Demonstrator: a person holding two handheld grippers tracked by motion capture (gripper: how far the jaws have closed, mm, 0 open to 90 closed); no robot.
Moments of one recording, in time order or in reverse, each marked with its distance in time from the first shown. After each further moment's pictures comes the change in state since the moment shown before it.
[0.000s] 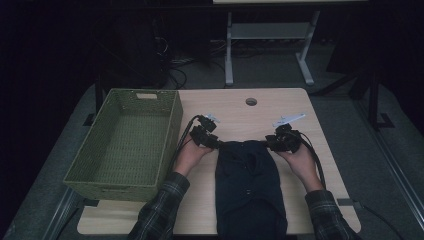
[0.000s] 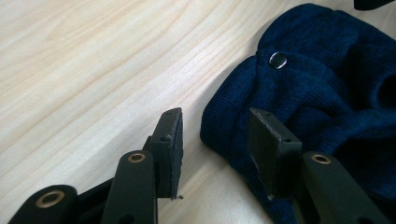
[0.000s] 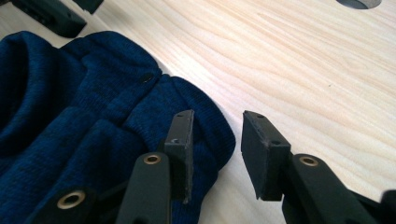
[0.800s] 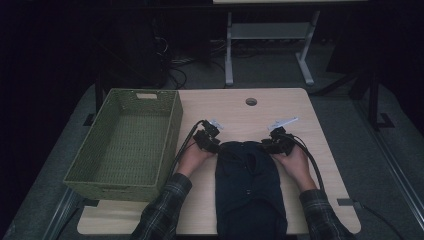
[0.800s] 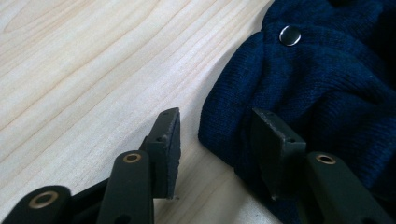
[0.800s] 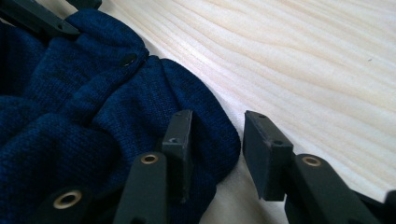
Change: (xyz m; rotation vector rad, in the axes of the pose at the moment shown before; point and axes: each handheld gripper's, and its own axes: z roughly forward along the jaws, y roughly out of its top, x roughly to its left) left arm 0.001 -0.010 0.022 0.001 -0.023 0.073; right arm -0.007 -0.012 0.033 0.036 0.036 0.037
